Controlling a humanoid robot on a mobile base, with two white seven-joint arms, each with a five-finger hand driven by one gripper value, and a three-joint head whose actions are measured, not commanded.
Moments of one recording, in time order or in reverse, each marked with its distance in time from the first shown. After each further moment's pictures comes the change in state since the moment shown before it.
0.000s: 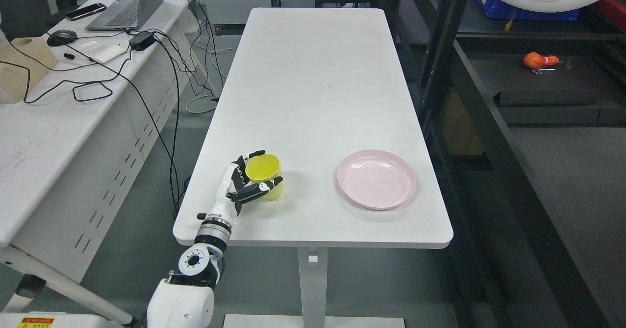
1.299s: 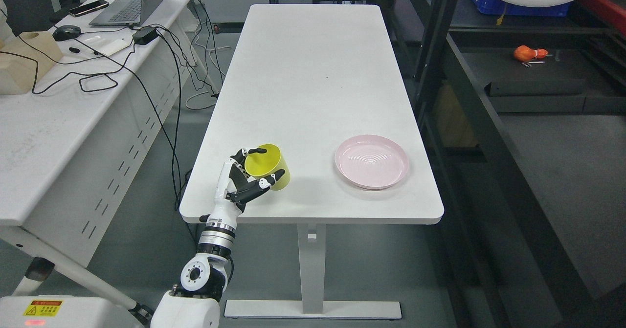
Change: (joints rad) left arm 0.077 0.000 -0.077 -0.125 0.158 -0.139 0.001; right arm 0.000 0.000 0.000 0.000 0.000 0.000 0.000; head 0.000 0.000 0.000
